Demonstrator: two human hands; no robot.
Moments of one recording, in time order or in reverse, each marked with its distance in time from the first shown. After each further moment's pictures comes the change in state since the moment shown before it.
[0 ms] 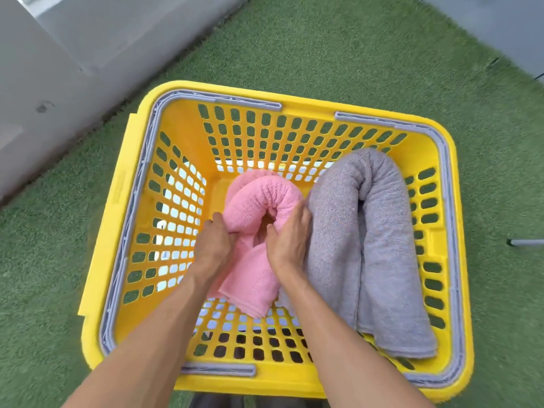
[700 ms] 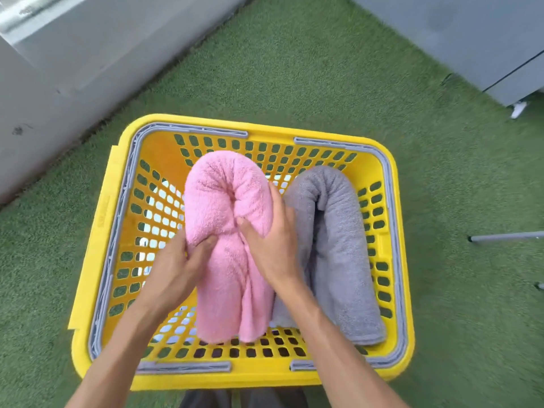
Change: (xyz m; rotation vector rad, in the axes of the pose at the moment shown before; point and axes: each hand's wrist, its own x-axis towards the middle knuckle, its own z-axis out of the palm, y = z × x) left_hand -0.095 0.038 -0.103 -0.514 -0.038 0.109; right_hand -0.019 -0.053 -0.108 0.358 -0.120 -0.214
